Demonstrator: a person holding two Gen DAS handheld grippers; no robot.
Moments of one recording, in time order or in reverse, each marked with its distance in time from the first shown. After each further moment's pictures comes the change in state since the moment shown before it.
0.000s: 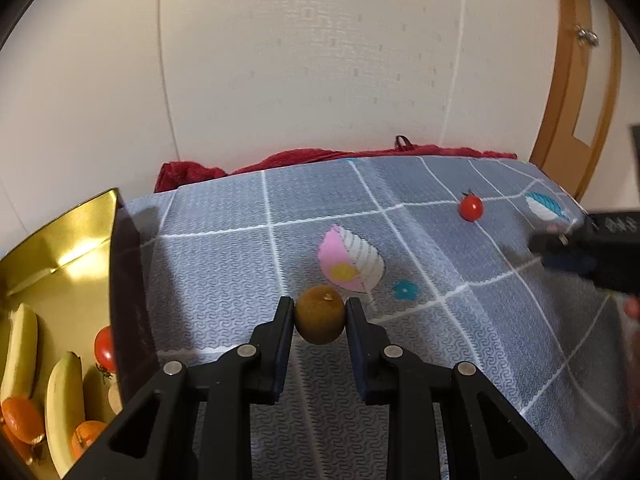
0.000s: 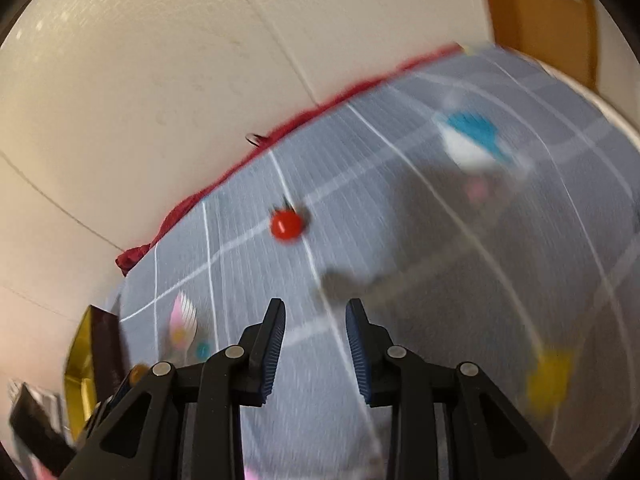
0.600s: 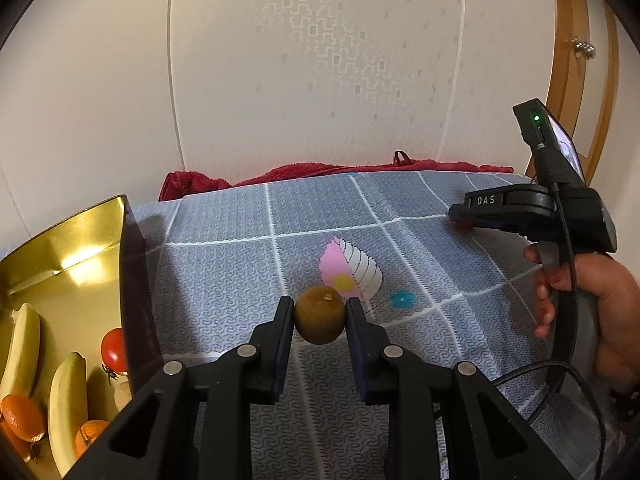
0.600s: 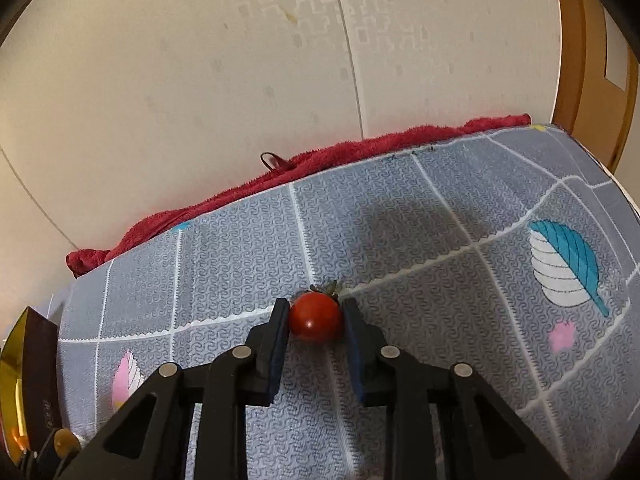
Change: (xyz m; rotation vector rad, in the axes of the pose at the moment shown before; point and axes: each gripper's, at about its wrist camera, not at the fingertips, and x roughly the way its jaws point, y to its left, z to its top) left arm -0.009 0.001 -0.001 -0.005 -0.050 -0.009; right arm 0.073 0.034 0.040 -0.199 -0.077 -0.106
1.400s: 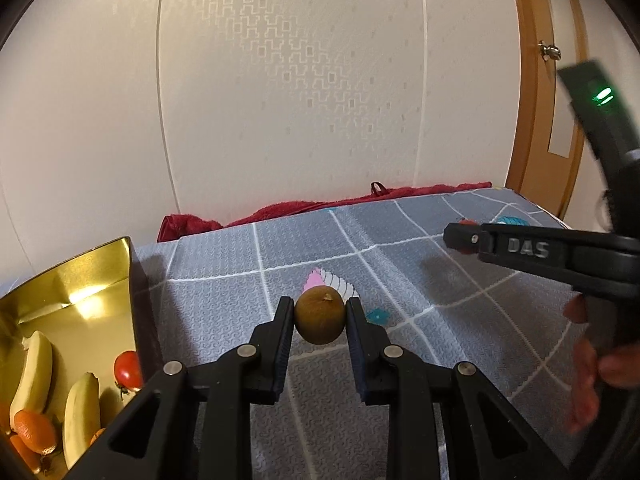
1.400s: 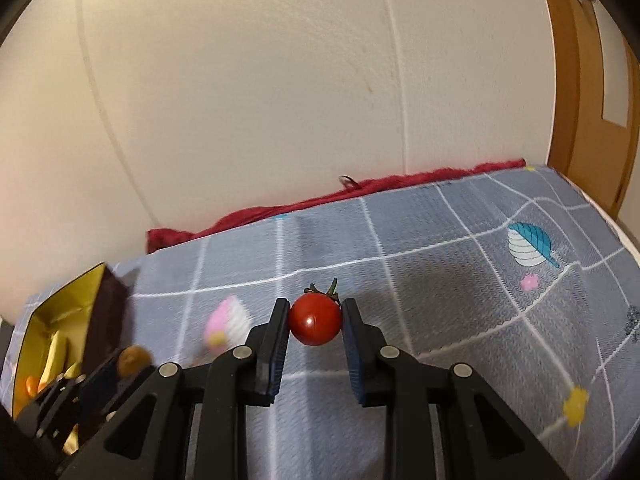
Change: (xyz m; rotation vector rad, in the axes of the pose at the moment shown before) left arm -0.028 -0.010 -0.007 0.076 -0.133 -0.023; right arm -0.110 0.052 -0.063 -0.103 -0.158 0.082
